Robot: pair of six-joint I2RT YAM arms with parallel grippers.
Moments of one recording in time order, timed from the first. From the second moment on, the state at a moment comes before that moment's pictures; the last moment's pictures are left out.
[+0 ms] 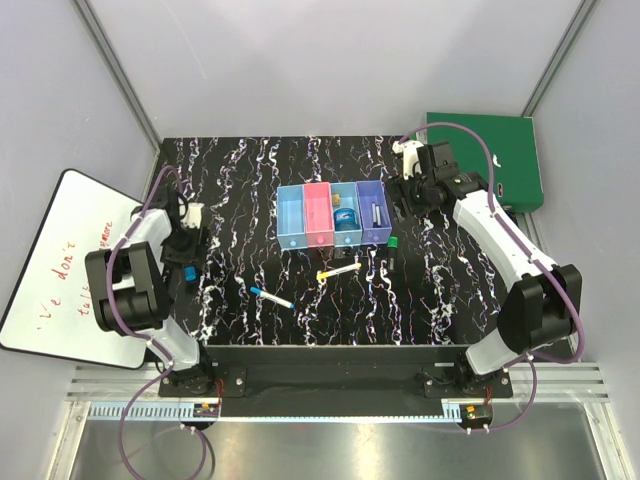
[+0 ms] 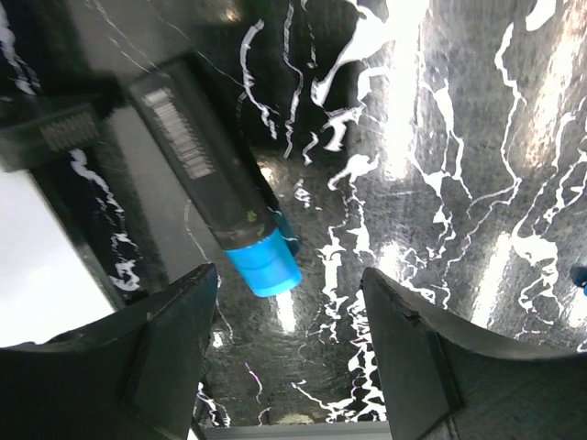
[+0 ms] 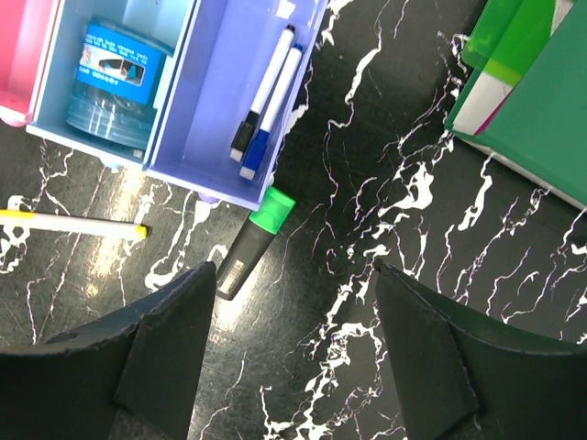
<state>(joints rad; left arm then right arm) 0.22 1.65 1.07 -0.77 0.07 0.29 0.31 1.55 1.38 -0.68 -0.05 -0.12</state>
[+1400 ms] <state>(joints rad) 0.22 1.80 1.17 -0.78 0.08 0.30 0.31 1.56 1.44 -0.67 -0.07 -0.10</state>
